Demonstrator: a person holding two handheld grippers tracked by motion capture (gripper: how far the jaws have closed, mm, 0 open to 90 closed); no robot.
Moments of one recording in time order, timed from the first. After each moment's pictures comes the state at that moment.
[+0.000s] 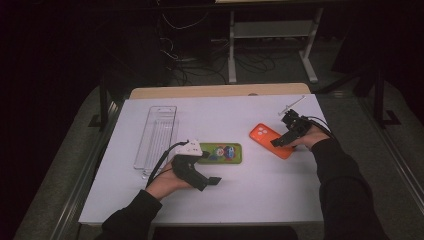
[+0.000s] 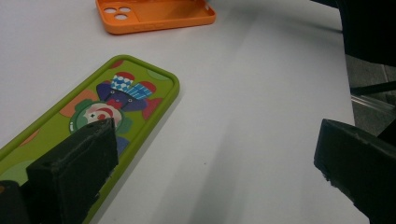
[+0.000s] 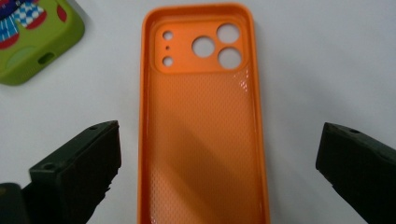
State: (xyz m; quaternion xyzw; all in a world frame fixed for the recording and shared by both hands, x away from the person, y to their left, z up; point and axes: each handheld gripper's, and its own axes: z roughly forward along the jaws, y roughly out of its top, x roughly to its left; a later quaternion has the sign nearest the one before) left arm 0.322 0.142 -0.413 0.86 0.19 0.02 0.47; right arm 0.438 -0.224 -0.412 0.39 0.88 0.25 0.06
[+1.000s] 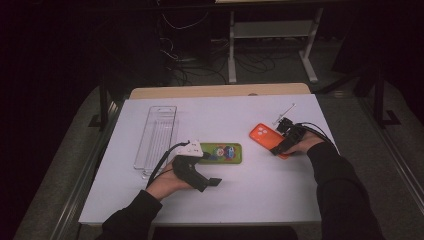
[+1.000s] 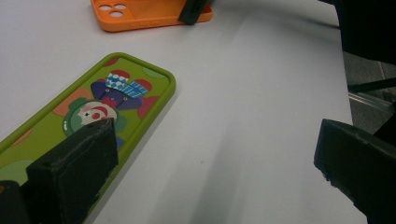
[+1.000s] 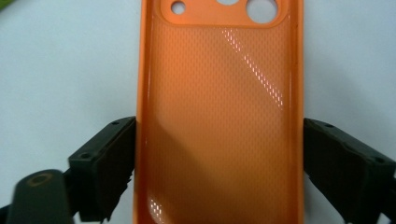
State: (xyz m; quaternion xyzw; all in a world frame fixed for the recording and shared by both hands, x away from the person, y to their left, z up) left arm 0.321 0.141 -0.415 0.86 0.19 0.01 0.47; right arm 0.435 -0.212 -0.435 0.37 0.91 0.19 0.05
